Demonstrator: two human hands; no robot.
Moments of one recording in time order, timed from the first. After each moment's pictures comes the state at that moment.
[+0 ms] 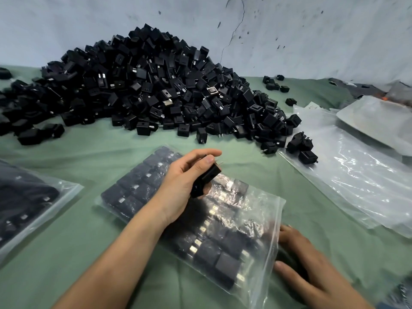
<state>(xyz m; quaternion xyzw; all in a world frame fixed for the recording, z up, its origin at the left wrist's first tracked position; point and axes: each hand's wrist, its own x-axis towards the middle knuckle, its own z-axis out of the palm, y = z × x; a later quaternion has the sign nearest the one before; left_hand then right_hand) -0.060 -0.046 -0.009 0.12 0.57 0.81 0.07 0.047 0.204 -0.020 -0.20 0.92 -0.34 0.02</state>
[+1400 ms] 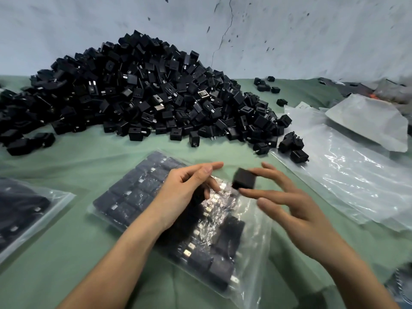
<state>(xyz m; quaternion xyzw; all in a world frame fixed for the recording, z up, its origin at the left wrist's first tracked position) -0.056 -0.040 -0.009 0.17 0.65 0.74 0.06 0.001 0.177 0.024 -0.19 0.86 -0.46 -0.08</state>
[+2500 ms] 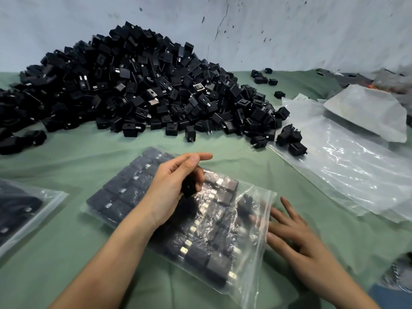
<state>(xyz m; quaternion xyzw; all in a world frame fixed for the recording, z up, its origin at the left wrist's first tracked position) -0.061 -0.042 -0.011 0.12 0.59 0.79 0.07 0.037 0.196 -0.018 -0.08 0.92 -0.39 0.03</state>
